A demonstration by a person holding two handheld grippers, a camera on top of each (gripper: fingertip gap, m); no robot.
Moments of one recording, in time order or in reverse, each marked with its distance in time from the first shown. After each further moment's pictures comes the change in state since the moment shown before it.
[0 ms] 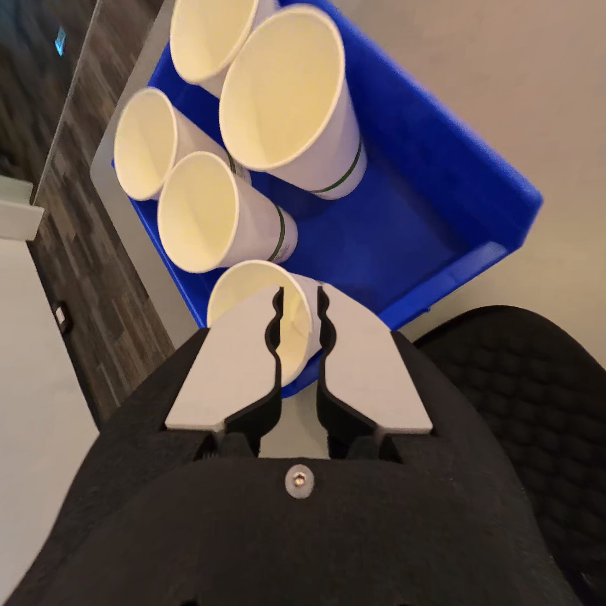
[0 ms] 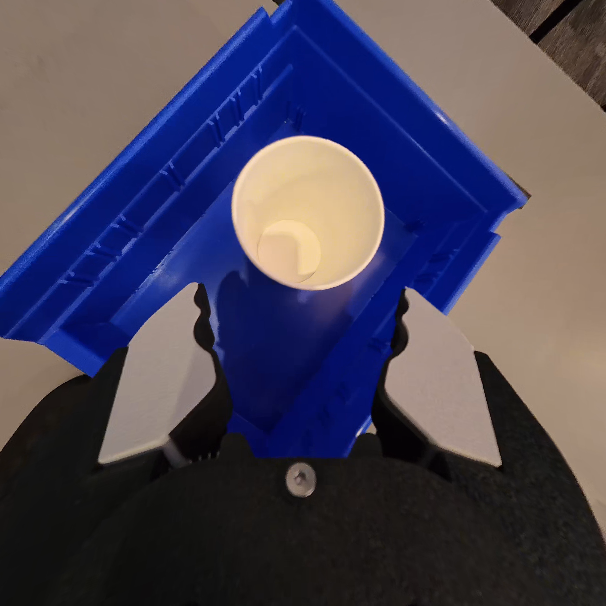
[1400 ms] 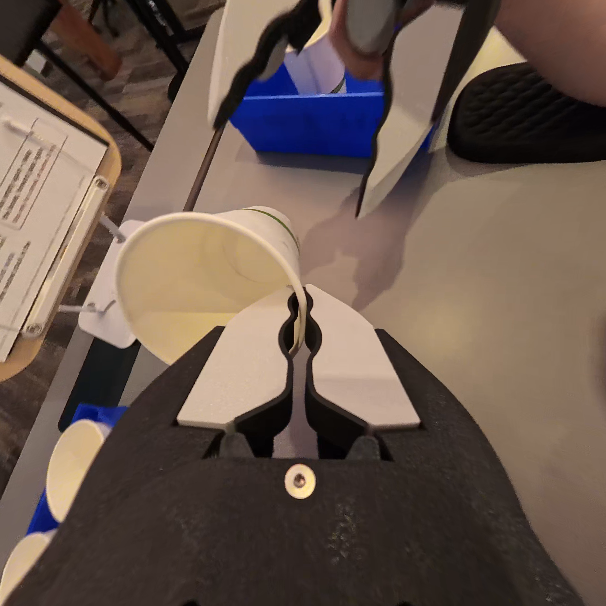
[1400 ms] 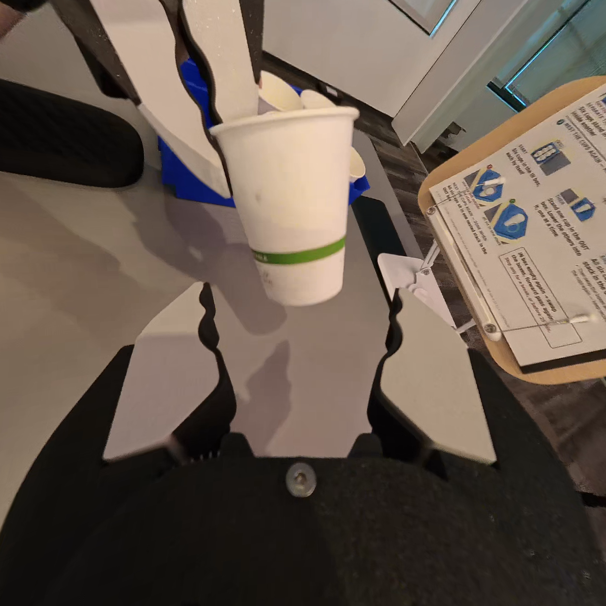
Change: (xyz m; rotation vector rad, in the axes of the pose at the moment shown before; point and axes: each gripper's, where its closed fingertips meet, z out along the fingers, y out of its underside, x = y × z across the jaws) left arm 0.173 -0.211 -0.076 0.590 0.484 0.368; right arm -0.270 -0.165 -0.036 0.688 -0.326 -0.707
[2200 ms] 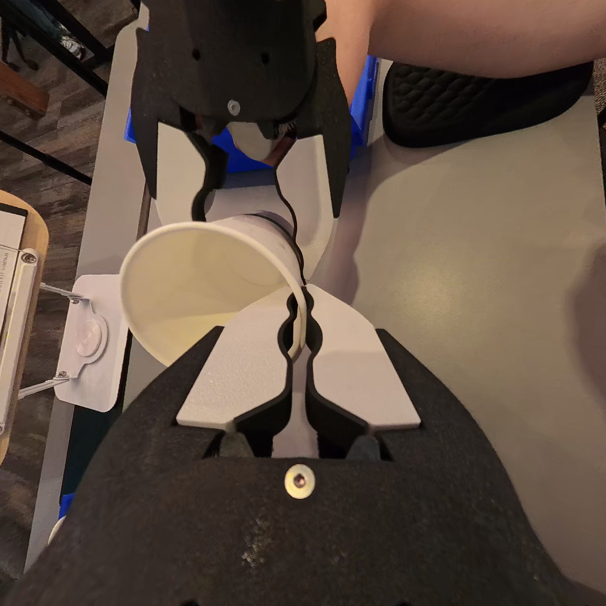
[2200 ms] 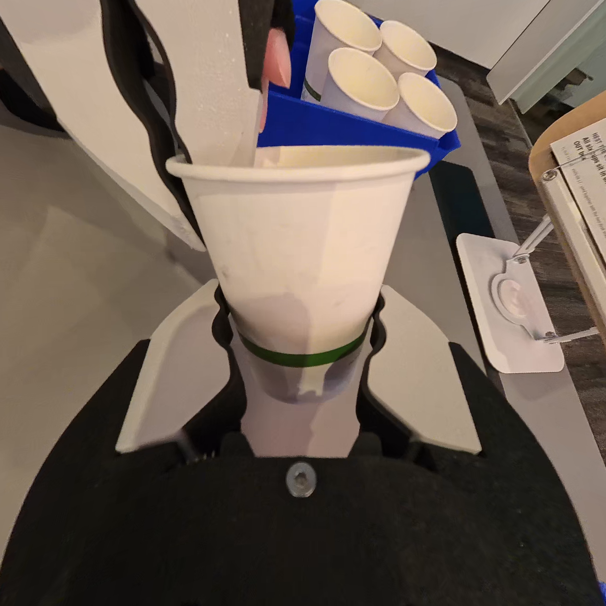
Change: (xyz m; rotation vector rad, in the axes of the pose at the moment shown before) left arm 0.041 -0.015 0.031 -0.036 0.135 0.169; right arm -0.034 0.031 0.030 -0.079 -0.220 0.044
